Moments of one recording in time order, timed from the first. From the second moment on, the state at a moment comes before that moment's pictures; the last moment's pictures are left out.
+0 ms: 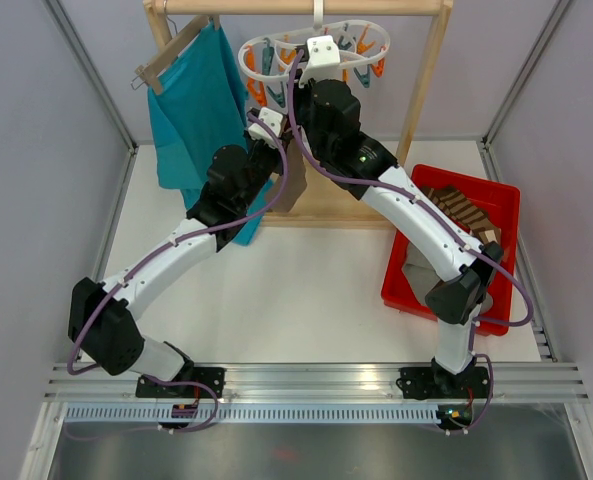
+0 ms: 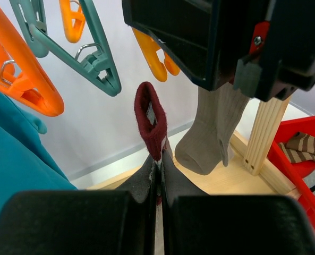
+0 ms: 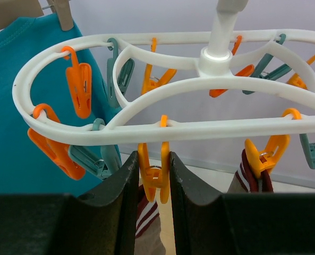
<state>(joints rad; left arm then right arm) -0.61 1.45 1.25 0.34 -0.13 0.12 0.77 1.90 2.17 -0.20 0.56 -0.01</state>
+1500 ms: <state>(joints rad) -0.61 1.46 1.27 0.36 -0.08 0.12 0.77 1.90 2.18 -0.21 0.56 0.02</state>
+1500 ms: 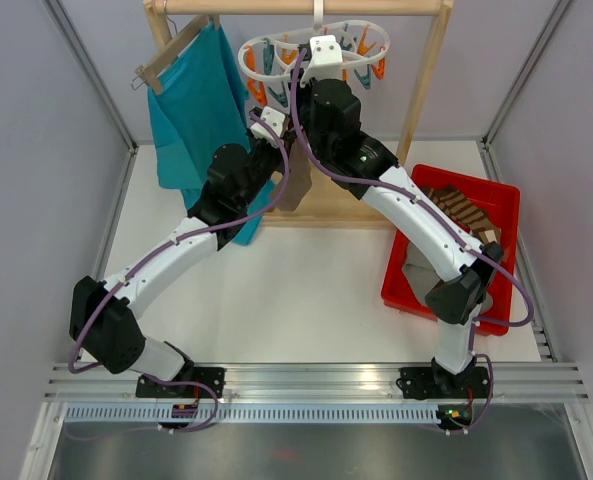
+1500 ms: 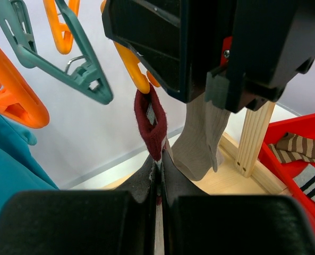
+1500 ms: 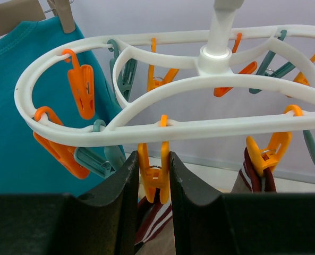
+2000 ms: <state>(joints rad) -0.61 1.46 1.27 0.37 -0.08 0.12 0.77 1.90 2.18 -0.21 0.56 0.02</state>
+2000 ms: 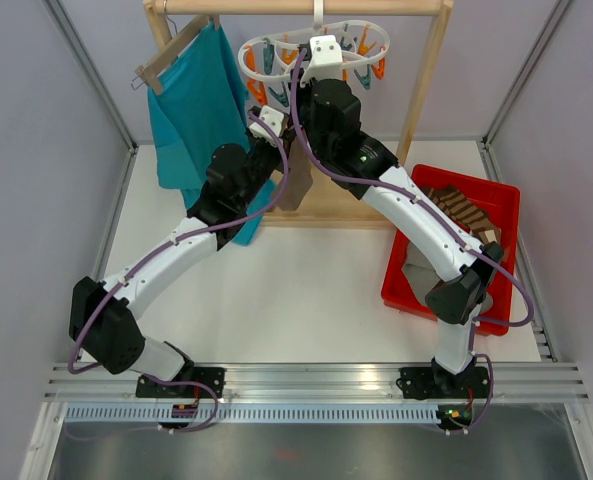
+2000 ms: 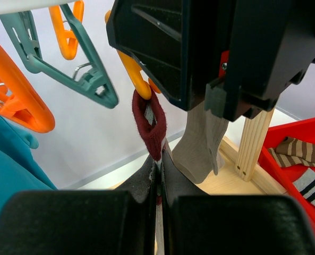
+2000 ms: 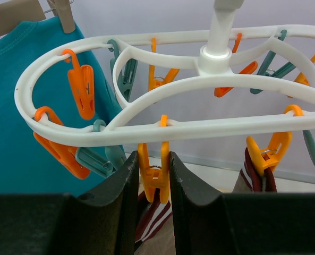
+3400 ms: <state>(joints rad) -0.61 1.45 1.29 0.38 -0.08 0.12 0.77 1.90 2.18 -0.21 0.56 0.02</state>
